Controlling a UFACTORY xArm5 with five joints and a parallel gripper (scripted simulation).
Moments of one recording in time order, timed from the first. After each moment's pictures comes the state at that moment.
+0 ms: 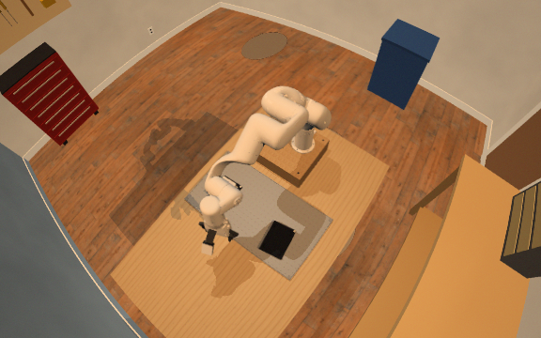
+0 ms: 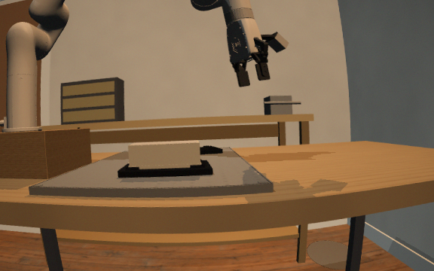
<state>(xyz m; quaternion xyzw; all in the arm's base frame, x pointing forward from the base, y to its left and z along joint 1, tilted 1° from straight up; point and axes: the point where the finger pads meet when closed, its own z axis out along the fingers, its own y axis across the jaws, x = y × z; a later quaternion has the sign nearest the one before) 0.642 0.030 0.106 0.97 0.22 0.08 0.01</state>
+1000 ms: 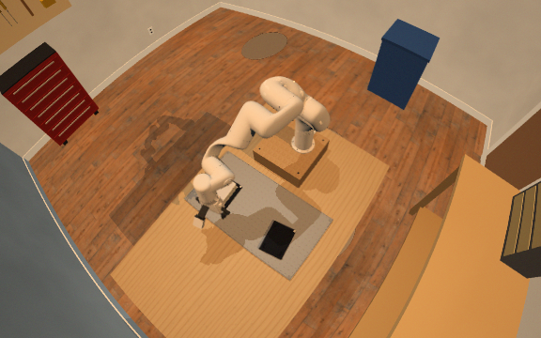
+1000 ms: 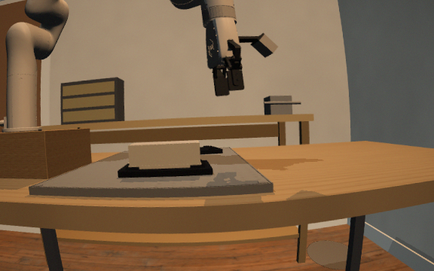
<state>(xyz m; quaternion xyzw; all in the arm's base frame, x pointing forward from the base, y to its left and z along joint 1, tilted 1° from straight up) 0.575 -0.074 0.073 0.99 0.14 0.04 0.01</state>
